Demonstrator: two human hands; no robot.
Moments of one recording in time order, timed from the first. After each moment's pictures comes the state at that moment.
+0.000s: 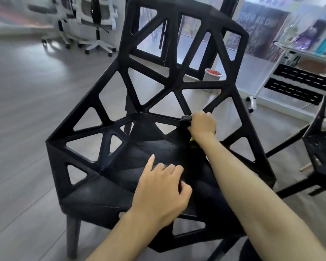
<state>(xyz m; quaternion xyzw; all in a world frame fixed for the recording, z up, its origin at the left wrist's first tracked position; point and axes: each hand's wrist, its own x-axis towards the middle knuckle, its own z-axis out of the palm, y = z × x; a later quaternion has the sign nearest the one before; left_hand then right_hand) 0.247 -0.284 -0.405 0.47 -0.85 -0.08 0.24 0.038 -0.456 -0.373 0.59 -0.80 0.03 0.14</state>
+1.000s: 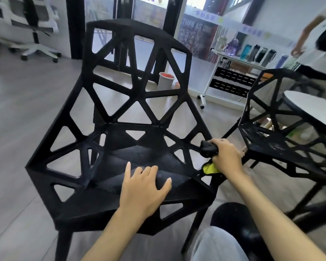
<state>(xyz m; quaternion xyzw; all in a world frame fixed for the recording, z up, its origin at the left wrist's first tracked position) 0.257 -0.284 -0.408 0.43 -0.87 -0.11 0.21 -0.010 -0.233 -0.329 0.45 -0.87 0.14 0.10</state>
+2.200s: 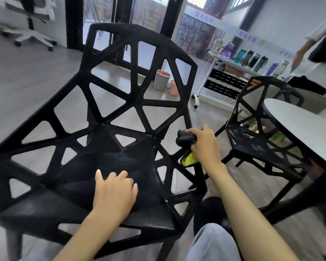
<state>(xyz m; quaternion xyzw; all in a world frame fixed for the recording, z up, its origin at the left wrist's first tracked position) 0.321 -0.251 -0.394 0.49 -0.86 0.02 0.13 0.053 -0.230 -0.281 0.52 -0.83 0.14 0.16</state>
